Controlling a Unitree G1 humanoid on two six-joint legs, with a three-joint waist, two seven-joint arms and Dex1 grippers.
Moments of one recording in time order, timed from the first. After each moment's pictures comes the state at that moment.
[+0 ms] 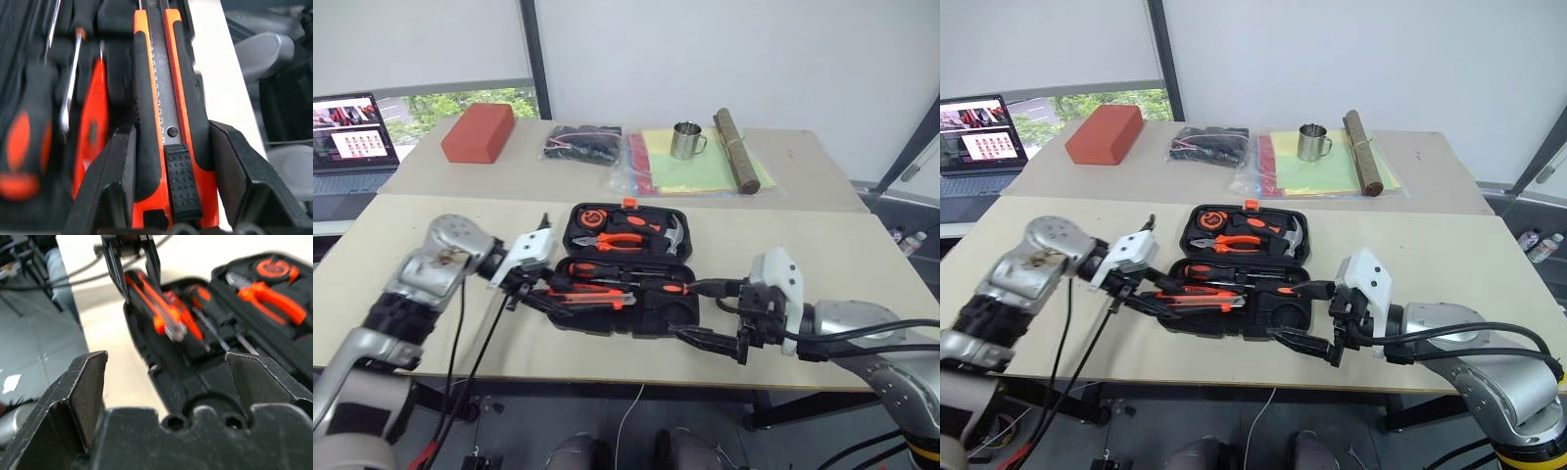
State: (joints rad) left arm -0.85 0.75 -0.40 0.34 -0.20 0.20 -1.60; right arm -0.19 -0.81 -0.11 -0.71 0.84 0.83 0.68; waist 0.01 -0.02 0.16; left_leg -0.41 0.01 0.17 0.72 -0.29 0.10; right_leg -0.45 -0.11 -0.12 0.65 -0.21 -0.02
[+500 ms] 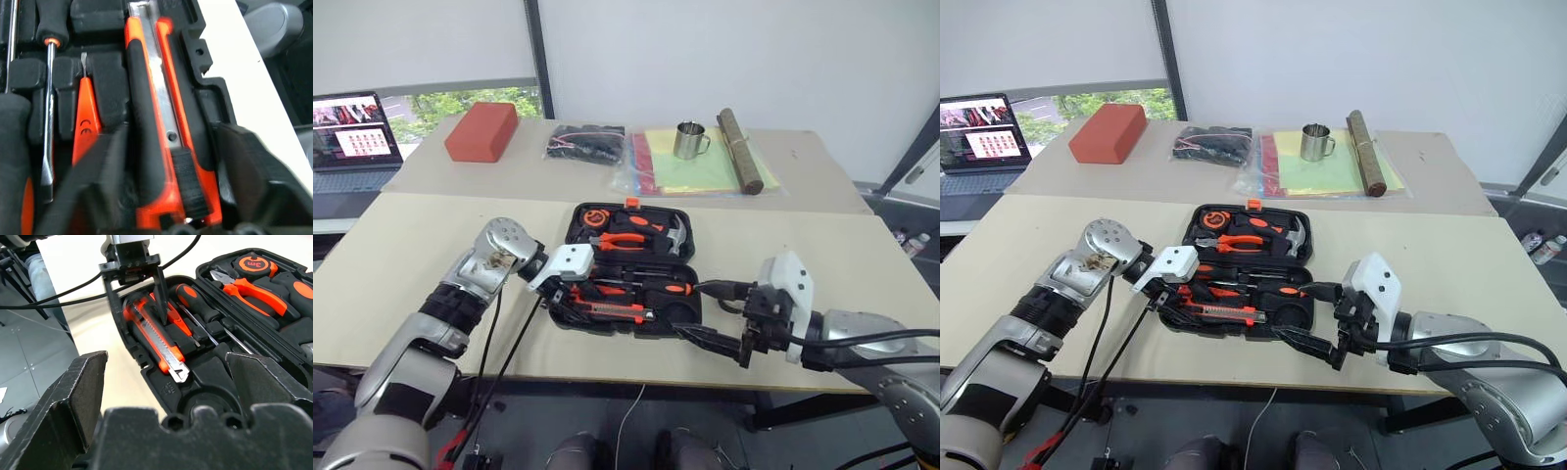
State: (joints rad) left arm -0.89 0.65 -0.45 0.45 -0.13 0.11 -1.61; right arm -0.14 -0.81 -0.14 -0.75 0.87 0.85 0.59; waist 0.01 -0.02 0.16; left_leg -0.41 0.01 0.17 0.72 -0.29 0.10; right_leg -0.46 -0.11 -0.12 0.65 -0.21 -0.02
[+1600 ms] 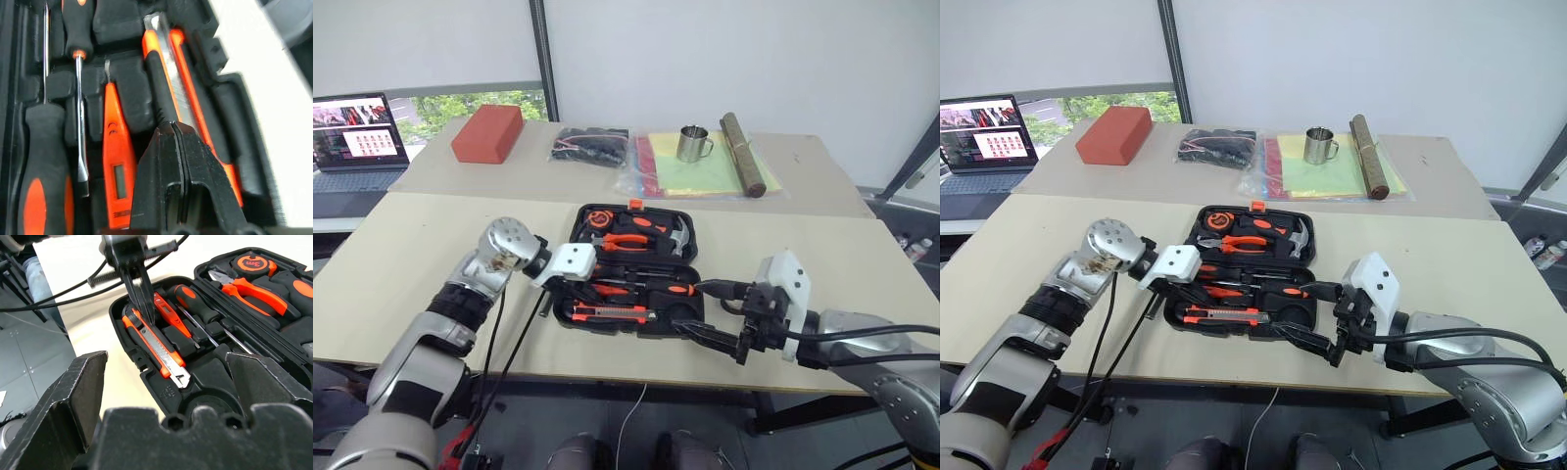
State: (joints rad) left arm -0.89 0.59 -0.43 0.59 -0.02 -0.10 -1.50; right arm -0.14 -0.79 -0.13 -0.72 0.86 0.85 0.58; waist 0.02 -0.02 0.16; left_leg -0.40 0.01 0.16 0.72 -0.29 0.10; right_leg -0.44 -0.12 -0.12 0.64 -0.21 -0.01
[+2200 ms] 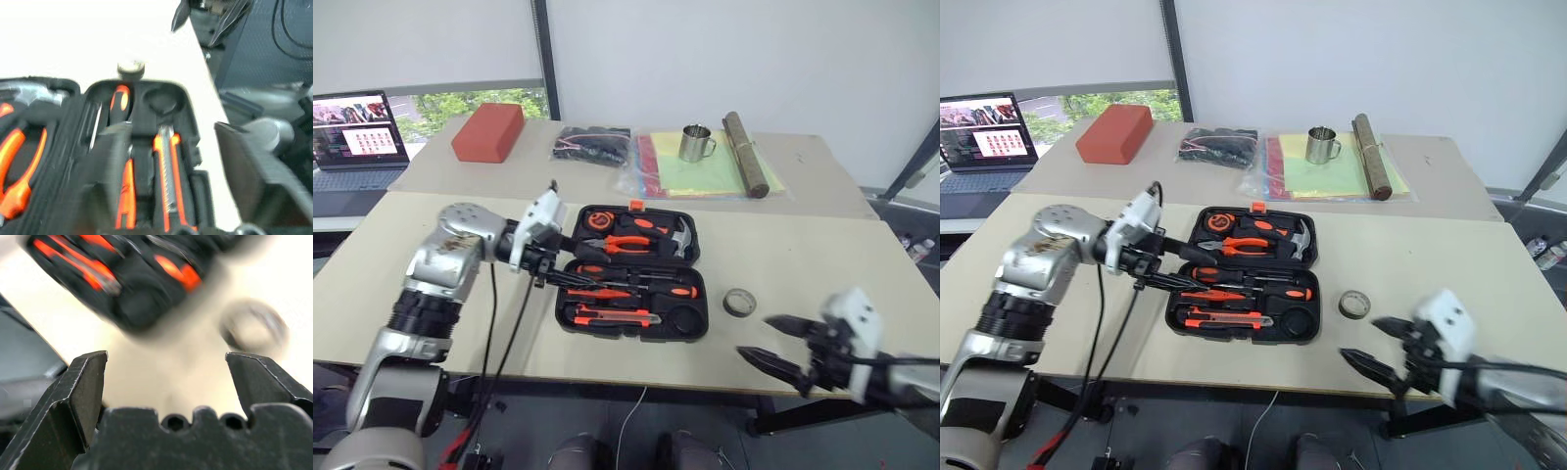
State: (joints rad) left arm -0.76 0.70 -0.11 0.11 -0.43 0.48 -1.56; right arm 0.41 -0.86 -0.58 -0.70 0.79 0.82 0.71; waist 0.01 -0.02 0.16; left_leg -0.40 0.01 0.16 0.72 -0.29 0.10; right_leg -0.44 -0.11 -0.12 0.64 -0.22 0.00
